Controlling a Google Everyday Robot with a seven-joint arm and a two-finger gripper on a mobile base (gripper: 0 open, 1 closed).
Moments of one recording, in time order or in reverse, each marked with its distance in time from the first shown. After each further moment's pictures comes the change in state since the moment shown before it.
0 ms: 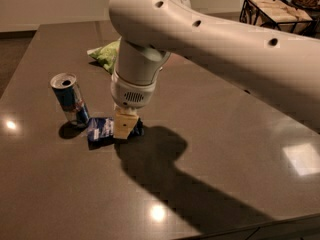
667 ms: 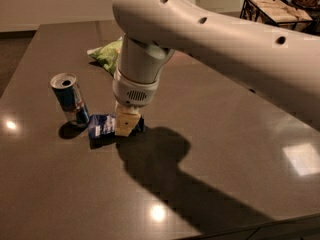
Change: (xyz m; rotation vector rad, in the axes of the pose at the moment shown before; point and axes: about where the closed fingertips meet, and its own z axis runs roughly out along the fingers) arm 0.003 0.003 -0.007 -0.004 -0.007 -0.009
